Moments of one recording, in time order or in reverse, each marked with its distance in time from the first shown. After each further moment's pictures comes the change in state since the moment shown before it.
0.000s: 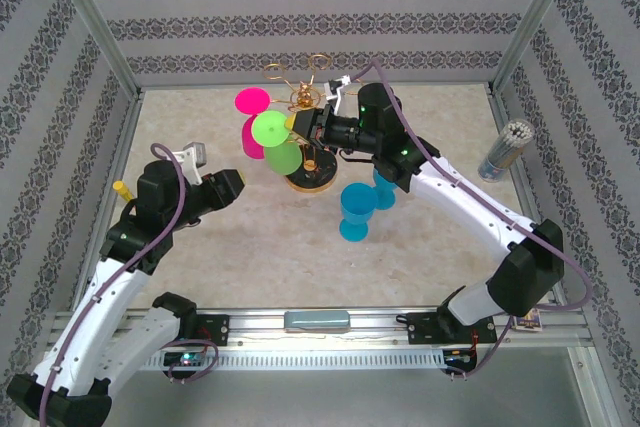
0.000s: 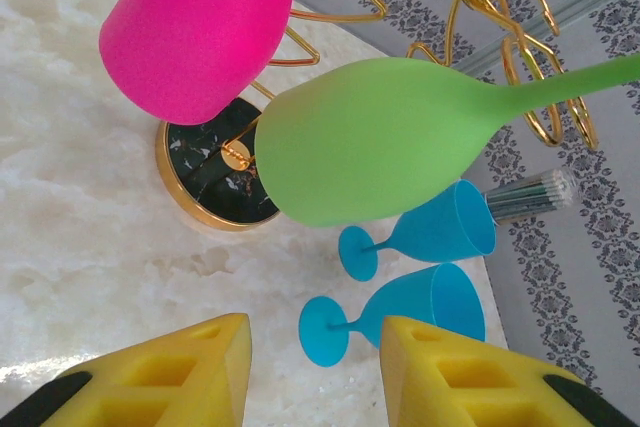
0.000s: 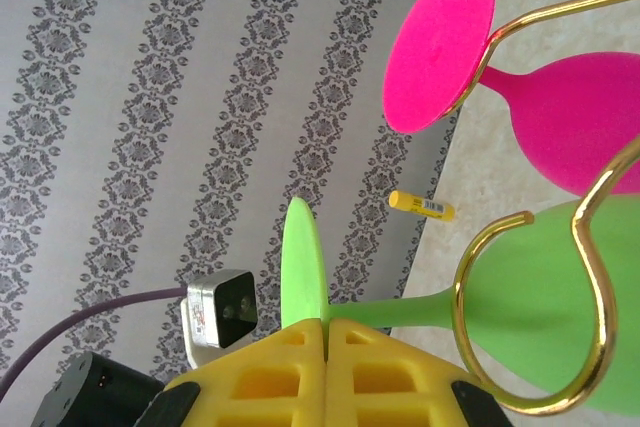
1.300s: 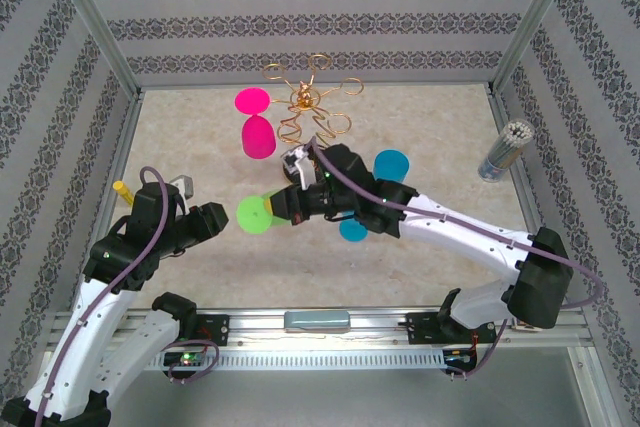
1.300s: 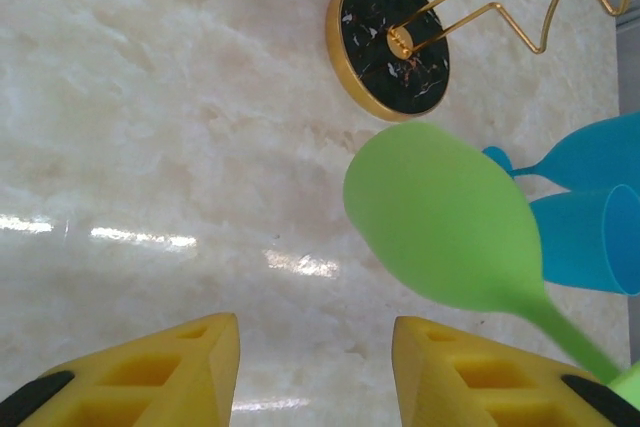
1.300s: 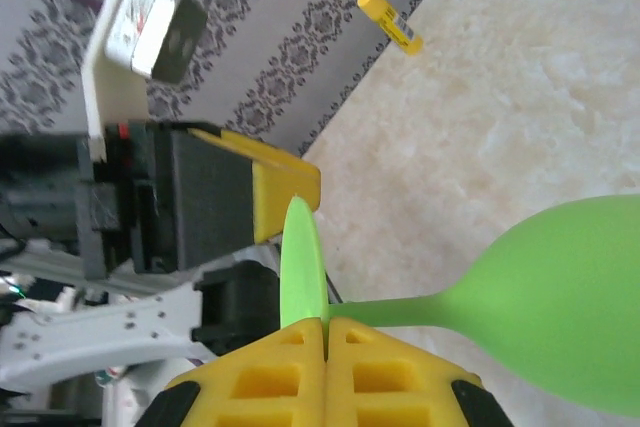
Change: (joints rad) left arm 0.000 -0.091 0.032 -0.455 -0.117 -0.004; right arm 0.330 -0.087 -0.212 -0.120 0.124 -0.452
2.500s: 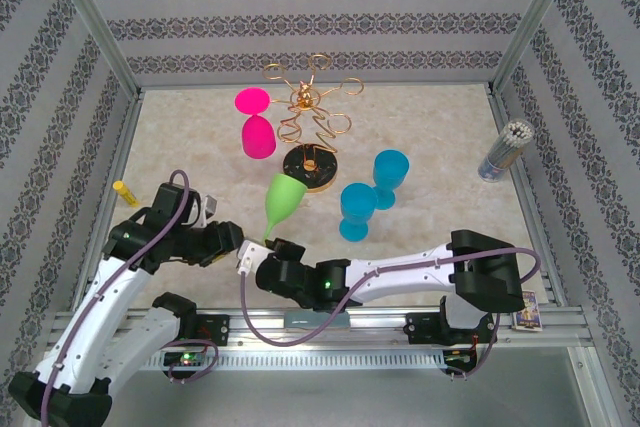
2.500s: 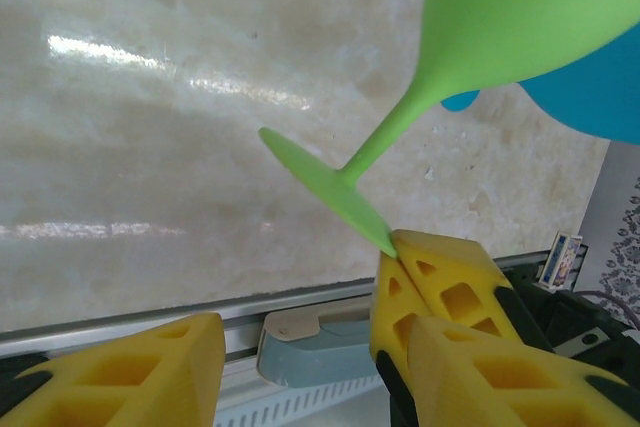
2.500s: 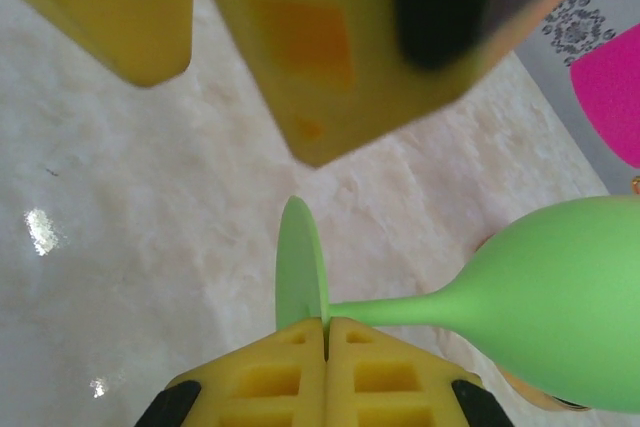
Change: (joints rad) left arm 0.005 0.105 -0.058 -0.126 0.317 -0.035; right arm 0.489 0.250 -0.132 0.154 1.088 -0.782
